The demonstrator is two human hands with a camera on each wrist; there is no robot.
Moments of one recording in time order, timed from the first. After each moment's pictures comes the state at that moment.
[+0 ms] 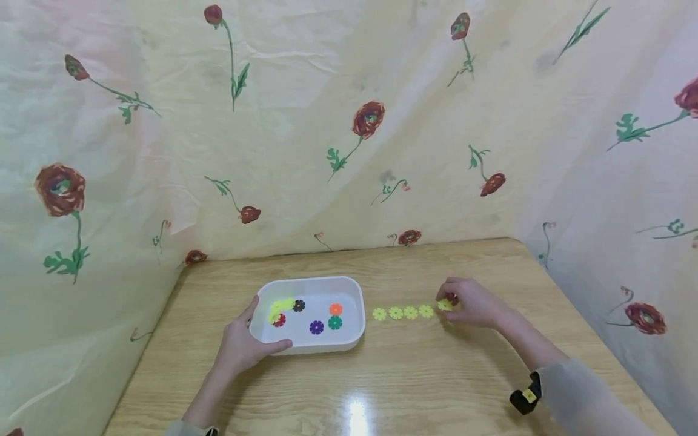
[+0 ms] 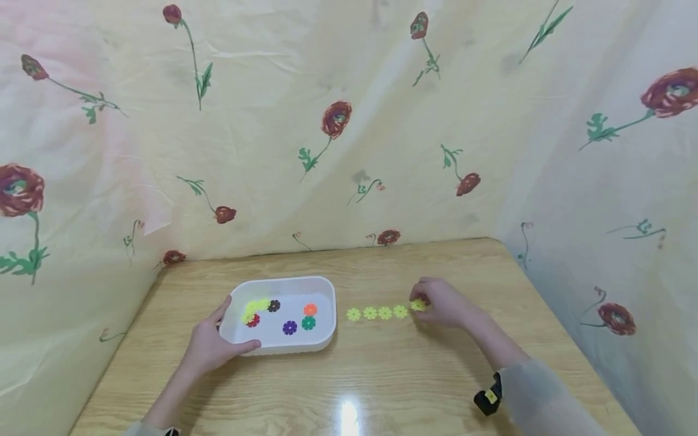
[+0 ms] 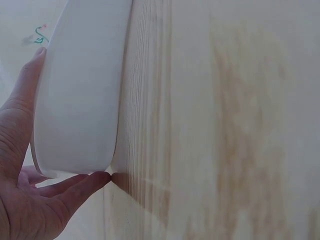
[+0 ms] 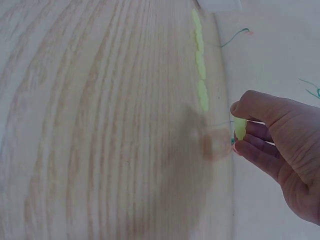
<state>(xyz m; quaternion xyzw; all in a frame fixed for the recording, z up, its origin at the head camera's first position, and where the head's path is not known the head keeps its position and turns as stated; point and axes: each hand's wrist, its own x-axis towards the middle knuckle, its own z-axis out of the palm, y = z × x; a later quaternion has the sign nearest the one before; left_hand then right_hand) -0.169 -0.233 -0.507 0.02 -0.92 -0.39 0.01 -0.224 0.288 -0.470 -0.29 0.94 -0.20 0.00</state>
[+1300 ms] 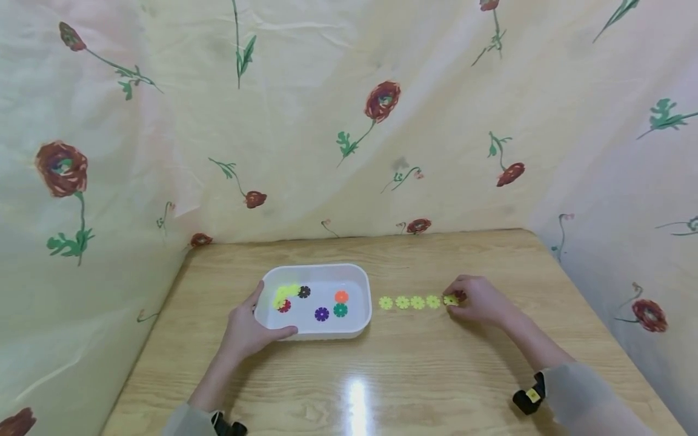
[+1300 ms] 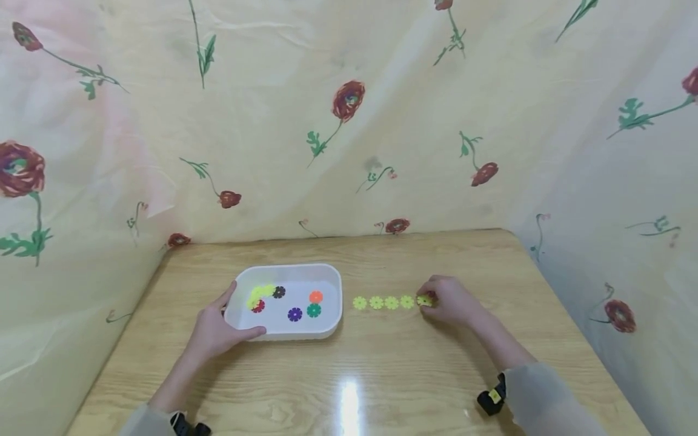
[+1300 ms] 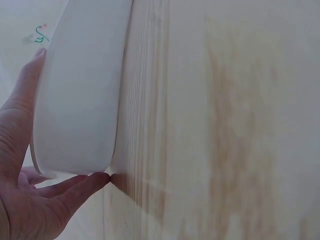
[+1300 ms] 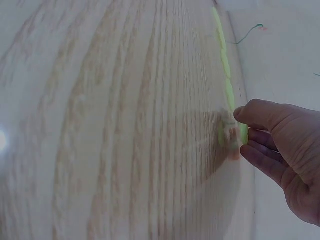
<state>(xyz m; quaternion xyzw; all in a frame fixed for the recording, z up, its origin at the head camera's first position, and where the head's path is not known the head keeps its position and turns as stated) -0.173 -0.234 -0.510 0.02 -0.91 -0.40 0.02 -0.232 0.286 -0.495 -0.27 0.95 -0.18 -0.04</state>
